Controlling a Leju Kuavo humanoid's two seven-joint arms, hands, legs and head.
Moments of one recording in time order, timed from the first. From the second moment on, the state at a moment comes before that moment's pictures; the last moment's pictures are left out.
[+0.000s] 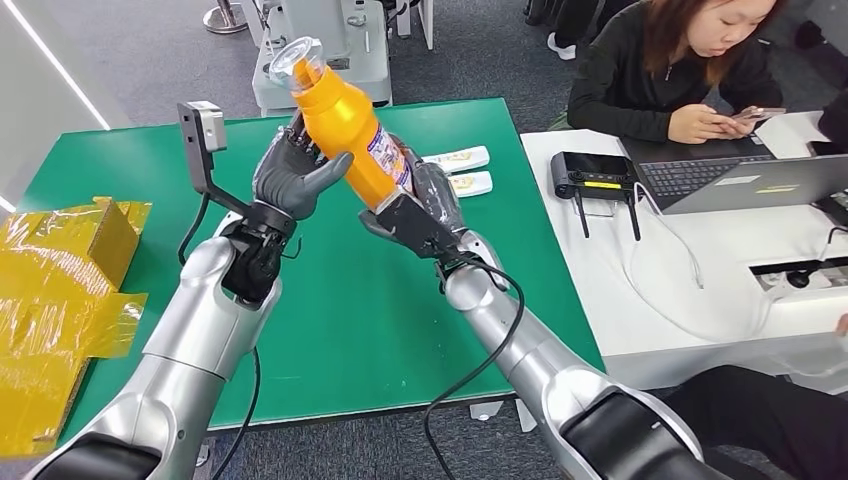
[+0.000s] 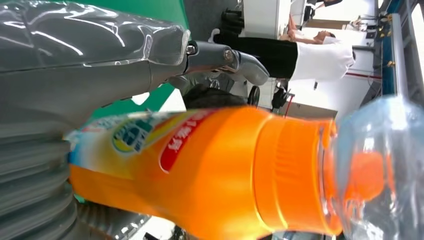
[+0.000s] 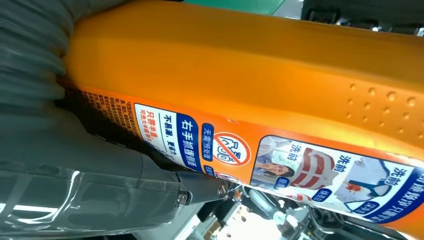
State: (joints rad) left arm -0.85 -0.24 -0.50 -0.86 0.55 -0.27 -0.22; right arm -0.75 0.16 0.43 -0.59 0.29 -0.34 -0.39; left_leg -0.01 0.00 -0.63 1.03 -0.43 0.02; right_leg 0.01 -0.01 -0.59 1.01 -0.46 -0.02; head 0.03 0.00
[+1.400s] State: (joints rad) left arm -0.81 -0.23 -0.52 -0.93 0.47 -0.22 -0.22; right arm -0.83 0.23 0.48 -0.44 0.45 -0.33 -0.30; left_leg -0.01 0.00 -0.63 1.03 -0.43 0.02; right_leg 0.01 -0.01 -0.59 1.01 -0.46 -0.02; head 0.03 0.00
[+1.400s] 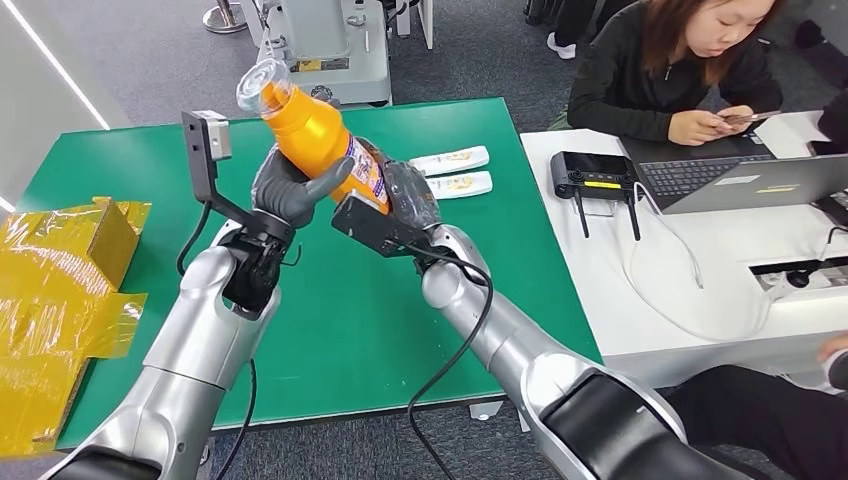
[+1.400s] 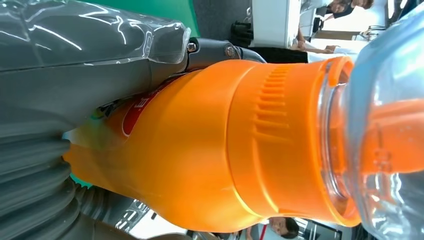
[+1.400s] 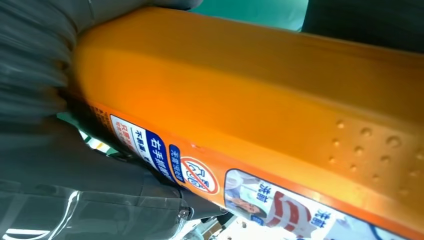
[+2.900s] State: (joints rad) left arm -0.80 -0.22 -0.52 -0.98 0.54 -0.18 -0.23; right arm -0.76 0.22 0.47 -0.45 0.47 -0.34 -0.33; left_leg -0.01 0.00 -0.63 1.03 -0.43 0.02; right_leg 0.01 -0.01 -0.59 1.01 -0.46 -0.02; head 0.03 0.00
